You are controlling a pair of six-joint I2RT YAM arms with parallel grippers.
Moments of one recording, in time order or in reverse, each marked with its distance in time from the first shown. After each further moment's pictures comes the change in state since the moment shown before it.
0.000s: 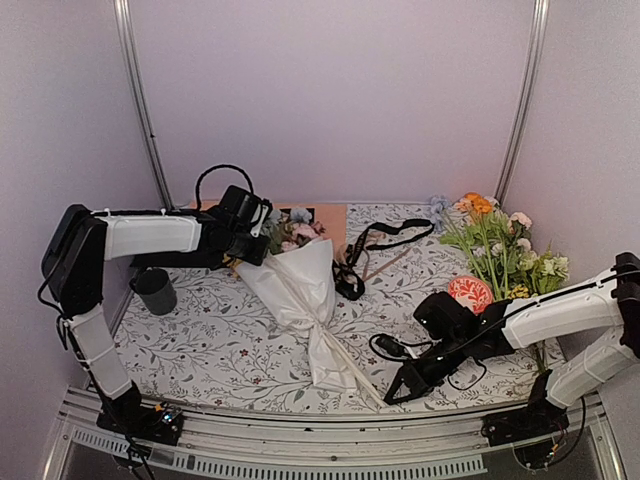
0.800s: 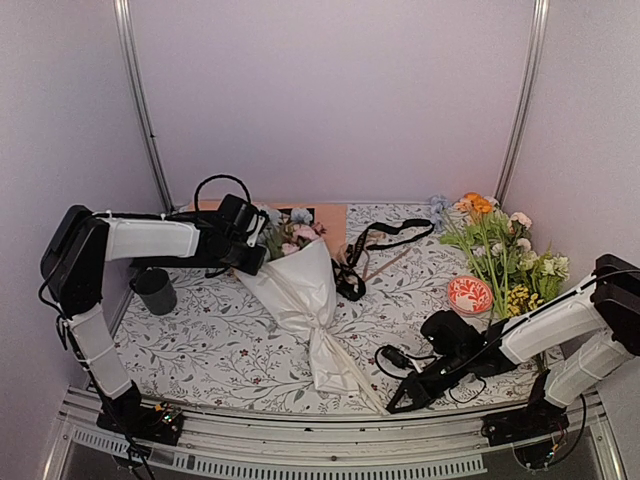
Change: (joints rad) left arm 0.020 0.000 -0.063 -0.002 0.033 0.013; right arm 0.000 0.069 -0.182 0.315 0.002 0.050
